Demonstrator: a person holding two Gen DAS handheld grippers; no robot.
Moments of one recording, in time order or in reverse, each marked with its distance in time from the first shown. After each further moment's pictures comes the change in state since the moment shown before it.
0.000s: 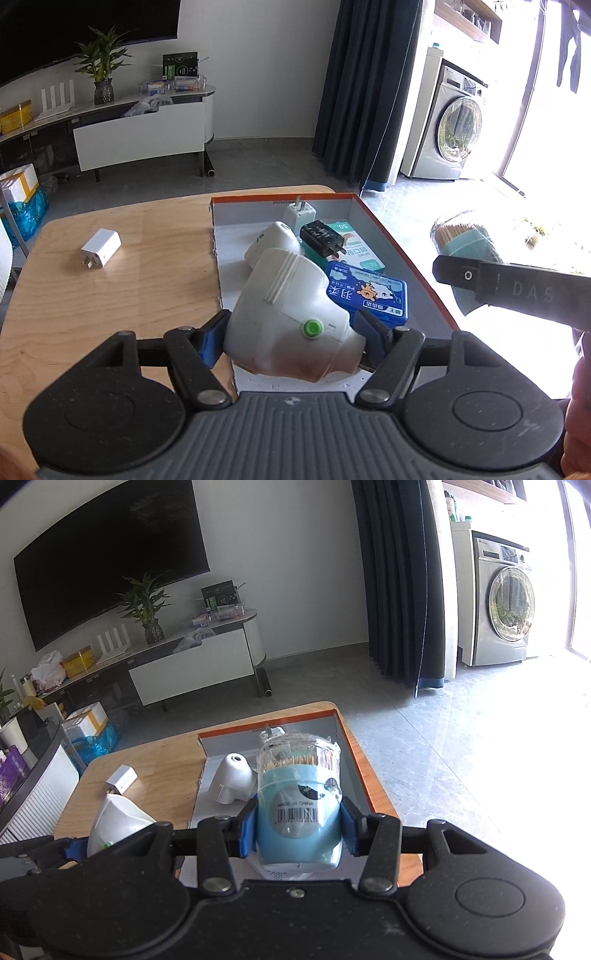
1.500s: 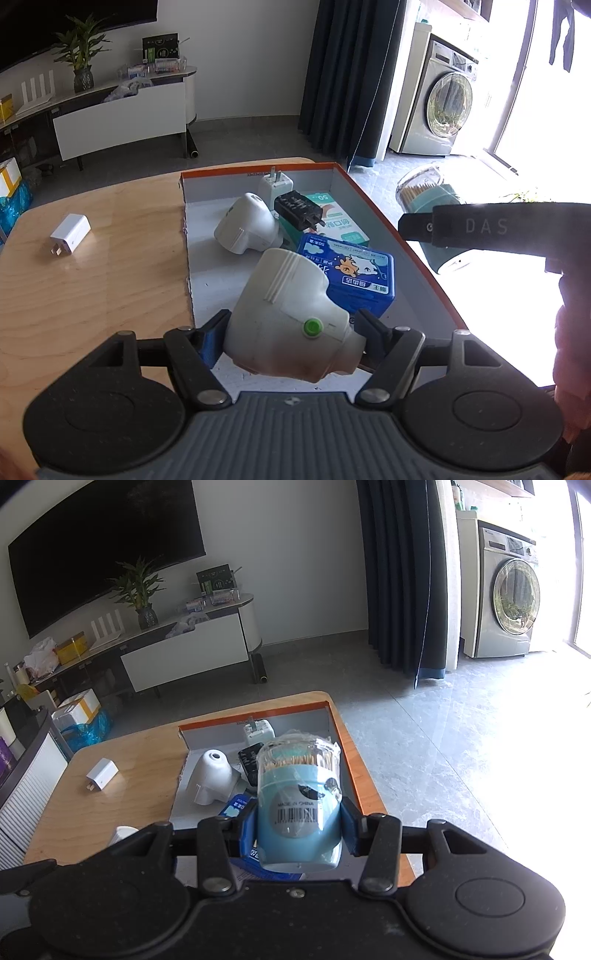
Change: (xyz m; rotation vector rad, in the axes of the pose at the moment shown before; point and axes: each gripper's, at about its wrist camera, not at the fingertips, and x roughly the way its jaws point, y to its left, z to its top) left arm 0.026 -0.024 -0.004 0.027 0.069 -0.023; right arm 0.038 -0.013 0.009 -0.019 0.050 -0.007
